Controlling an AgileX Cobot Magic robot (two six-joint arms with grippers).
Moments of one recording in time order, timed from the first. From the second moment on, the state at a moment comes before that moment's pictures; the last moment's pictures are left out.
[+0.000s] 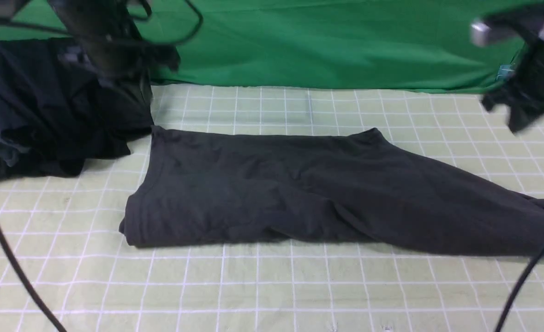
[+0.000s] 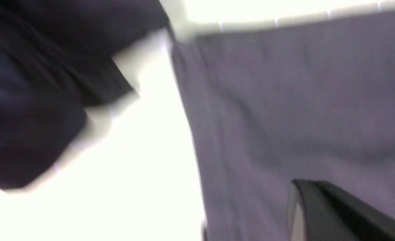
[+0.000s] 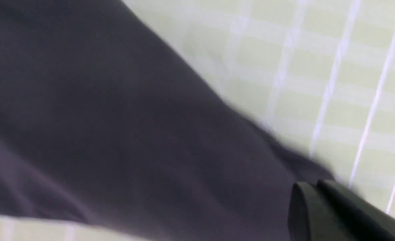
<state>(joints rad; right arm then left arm) 0.03 1.91 -1.71 -0.05 1.20 -0.10 -0.16 2.00 -1.86 -0.06 1.20 -0.01</state>
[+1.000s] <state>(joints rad) -0.16 2.07 -1.58 0.16 1.06 -0.24 -0.27 2.03 -1.49 0.00 1.03 0.00</state>
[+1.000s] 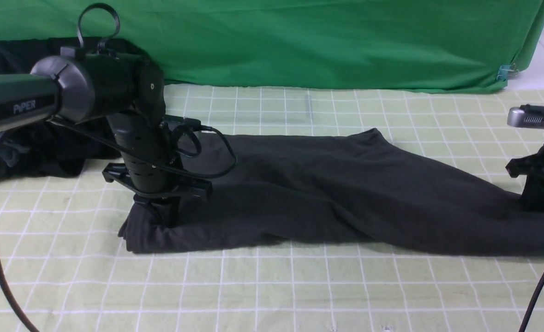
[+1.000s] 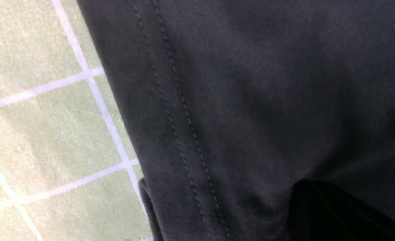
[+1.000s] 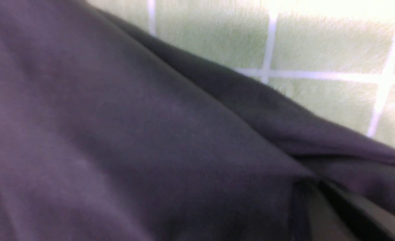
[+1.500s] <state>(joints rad) -0.16 2.07 -1.59 0.10 1.08 -0.25 -0.27 2.03 -1.49 0.00 1.03 0.00</state>
